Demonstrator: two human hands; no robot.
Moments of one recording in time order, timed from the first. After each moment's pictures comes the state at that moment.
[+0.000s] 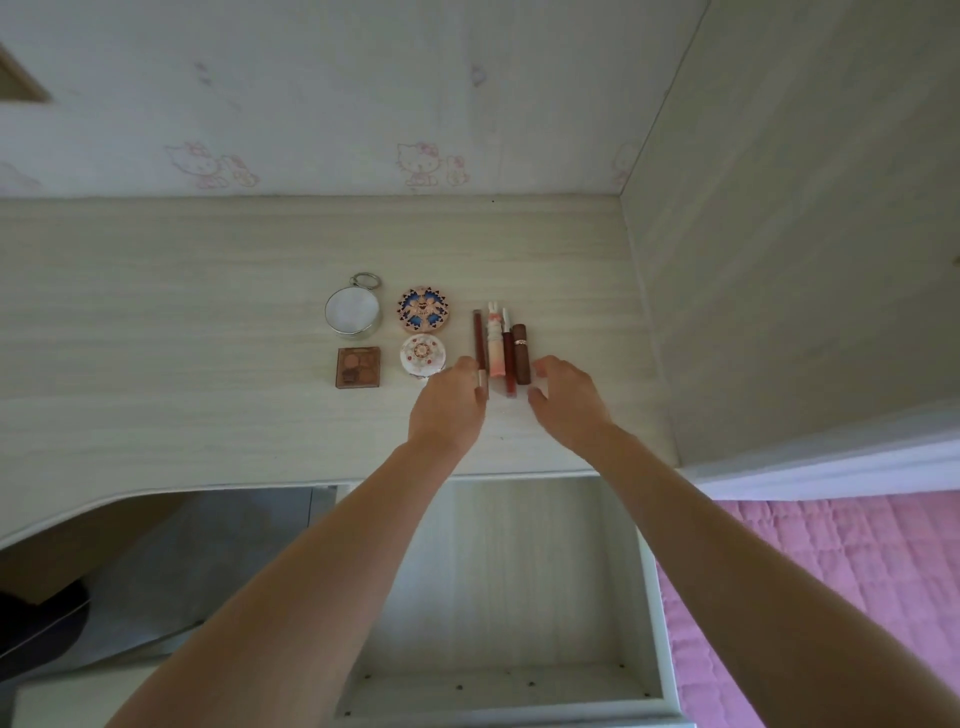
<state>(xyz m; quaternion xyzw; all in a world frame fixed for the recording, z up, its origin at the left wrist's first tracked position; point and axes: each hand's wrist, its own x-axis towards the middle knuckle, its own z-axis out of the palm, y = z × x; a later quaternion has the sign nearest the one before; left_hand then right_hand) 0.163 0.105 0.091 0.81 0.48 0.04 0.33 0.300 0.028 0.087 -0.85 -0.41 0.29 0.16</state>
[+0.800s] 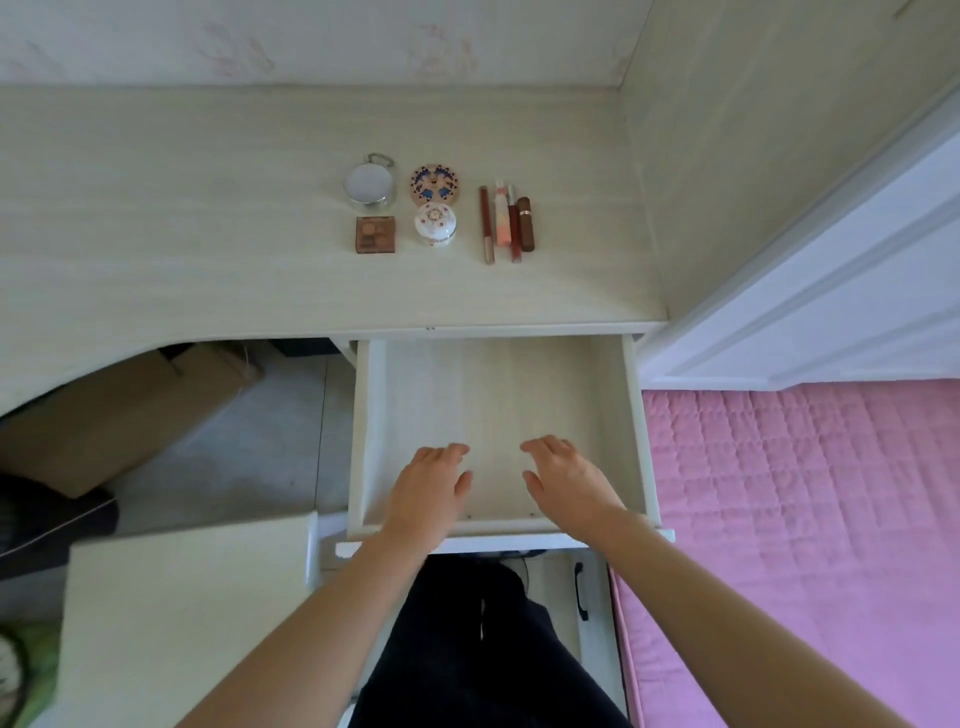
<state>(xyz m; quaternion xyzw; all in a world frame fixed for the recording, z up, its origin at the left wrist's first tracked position) -0.023 -0.097 0.027 0.85 0.42 -0.04 0.31 0.148 -0.195 0.041 -0.79 -0.54 0.30 0.04</state>
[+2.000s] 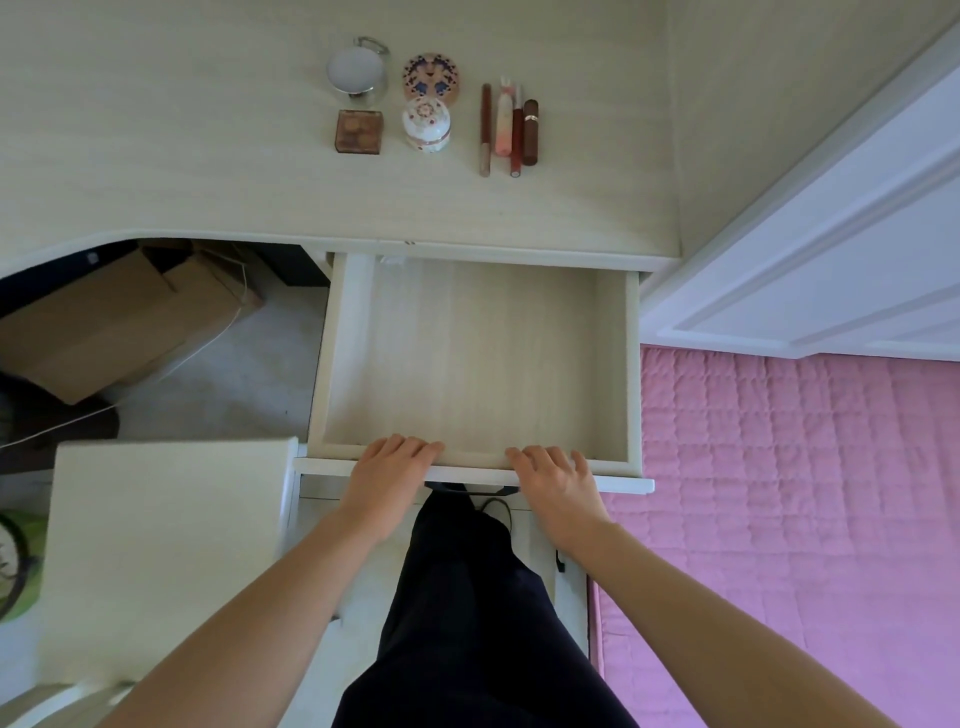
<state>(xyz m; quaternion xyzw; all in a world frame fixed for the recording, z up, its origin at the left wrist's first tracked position) -0.058 -0.157 -0.013 0.90 0.35 -0.19 0.17 0.139 -0.280 -0.010 -0.72 -0.64 0.25 -0.13</state>
